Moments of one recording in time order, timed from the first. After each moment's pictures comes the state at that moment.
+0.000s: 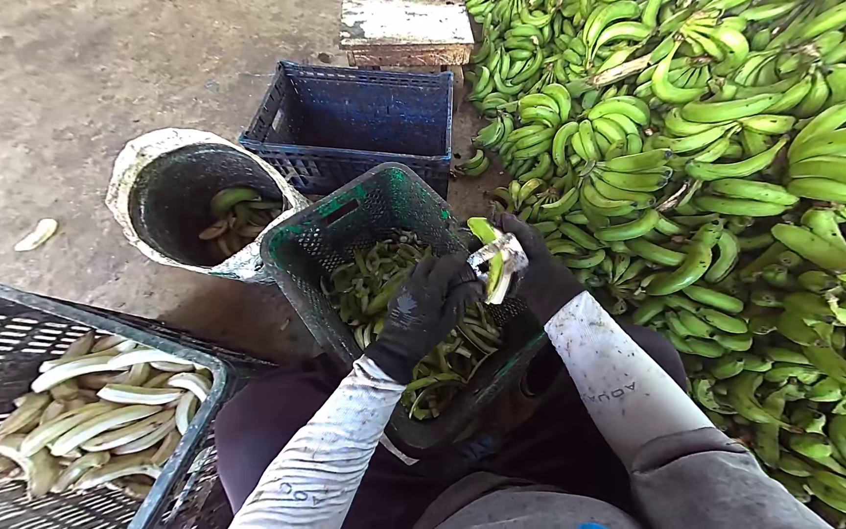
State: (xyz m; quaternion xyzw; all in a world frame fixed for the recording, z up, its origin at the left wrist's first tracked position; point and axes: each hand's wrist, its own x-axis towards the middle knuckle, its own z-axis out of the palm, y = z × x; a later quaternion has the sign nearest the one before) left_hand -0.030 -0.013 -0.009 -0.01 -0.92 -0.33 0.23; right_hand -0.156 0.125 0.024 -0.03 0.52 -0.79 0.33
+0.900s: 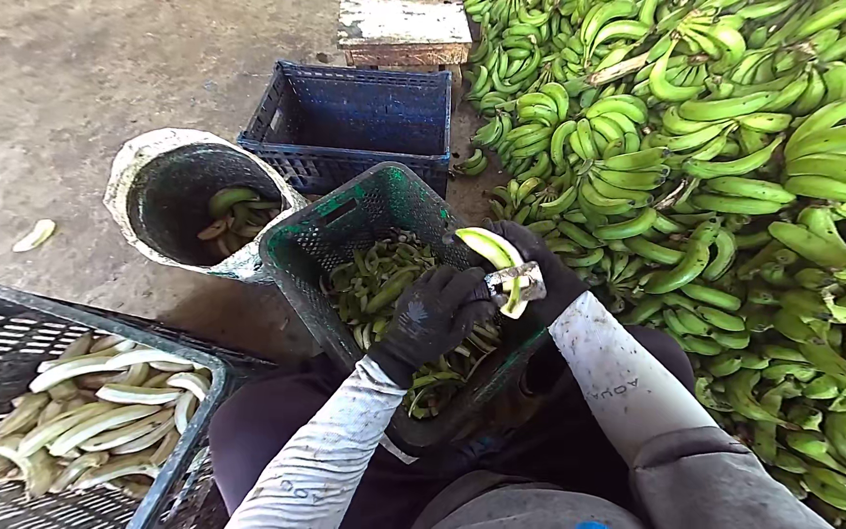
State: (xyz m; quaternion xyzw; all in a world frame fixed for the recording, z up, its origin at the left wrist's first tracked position) left_hand -0.026 -0.009 -0.012 -0.11 -0.92 -0.30 0.24; right_hand -0.180 0.145 -0.008 -0.18 0.46 -0.76 0.42
